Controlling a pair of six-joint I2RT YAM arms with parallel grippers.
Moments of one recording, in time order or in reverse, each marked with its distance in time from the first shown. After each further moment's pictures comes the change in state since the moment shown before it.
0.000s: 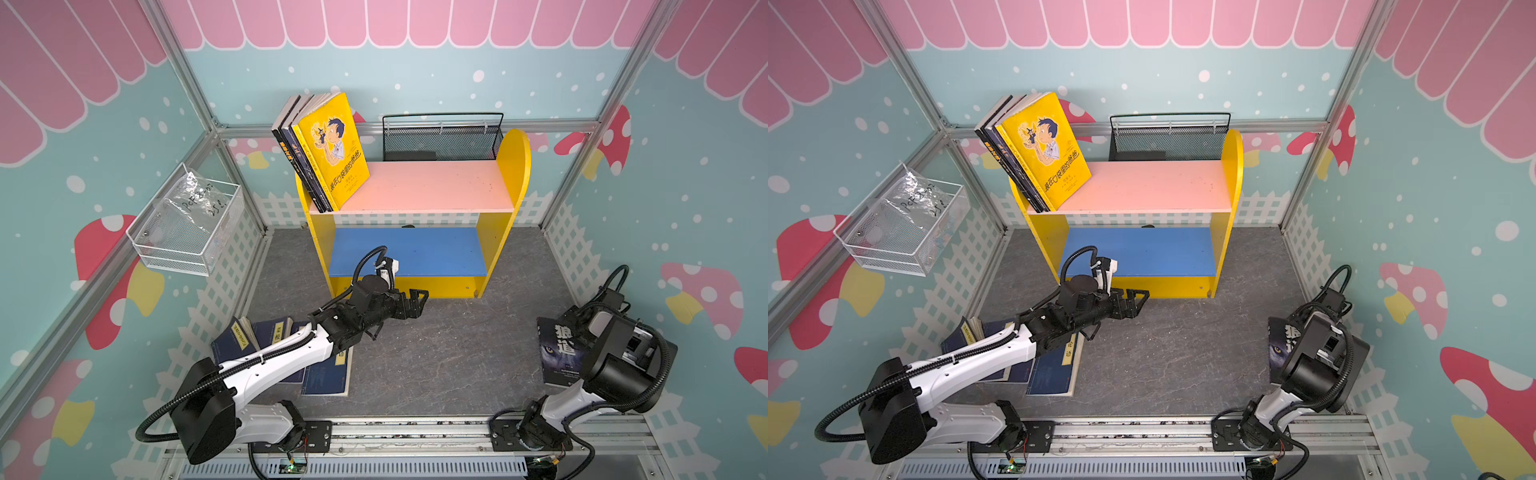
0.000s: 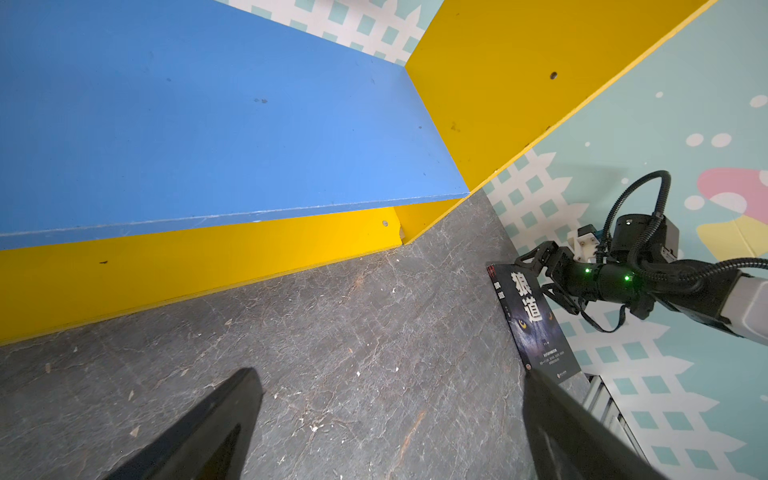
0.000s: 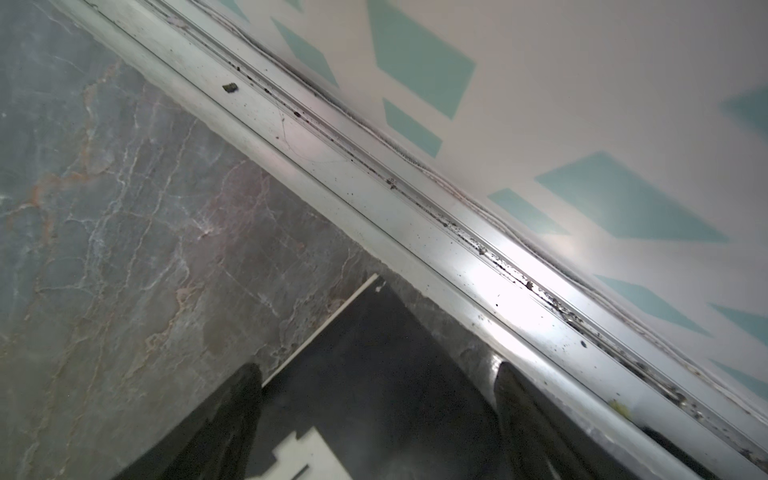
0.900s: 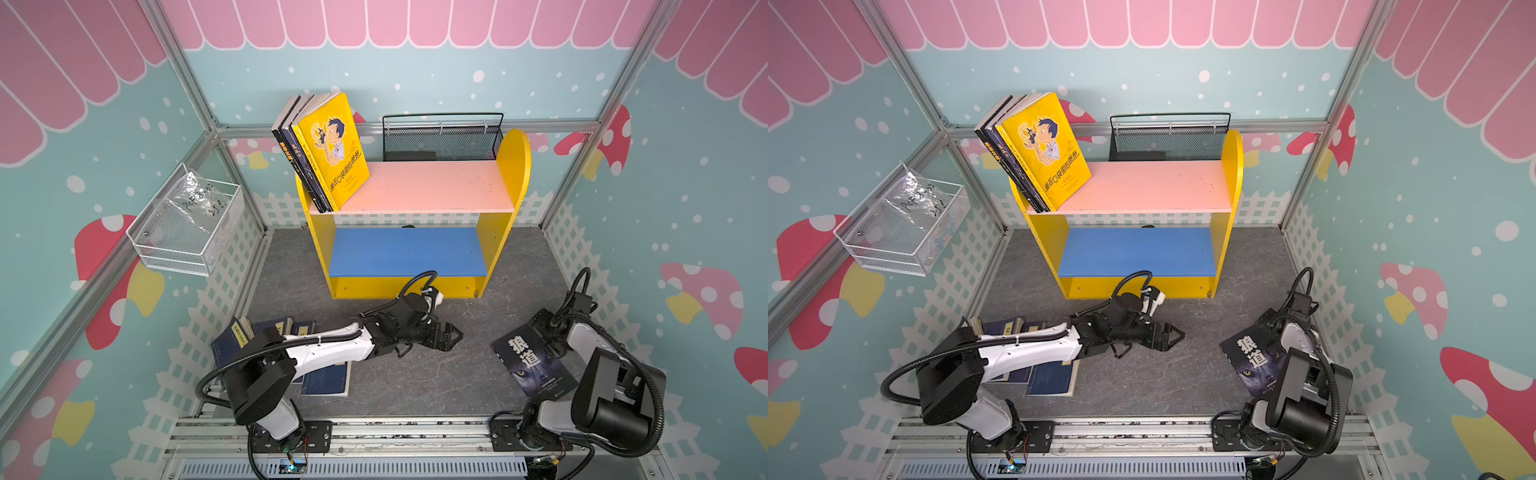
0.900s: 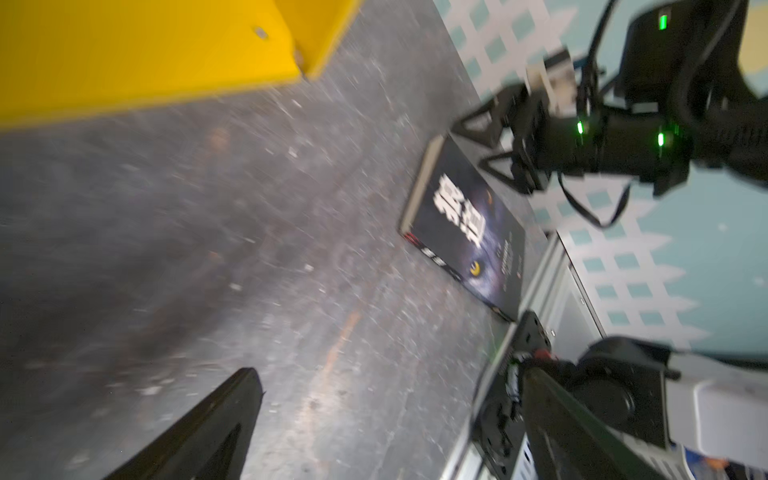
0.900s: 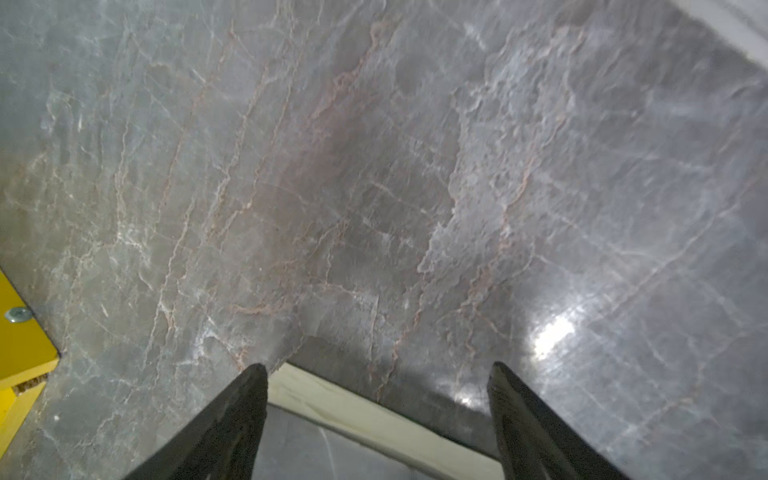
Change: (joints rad) left arm -0.217 0.347 0.093 0.056 0.272 -0.042; right arm 0.217 -0.248 -0.138 -0.153 -0.089 0.142
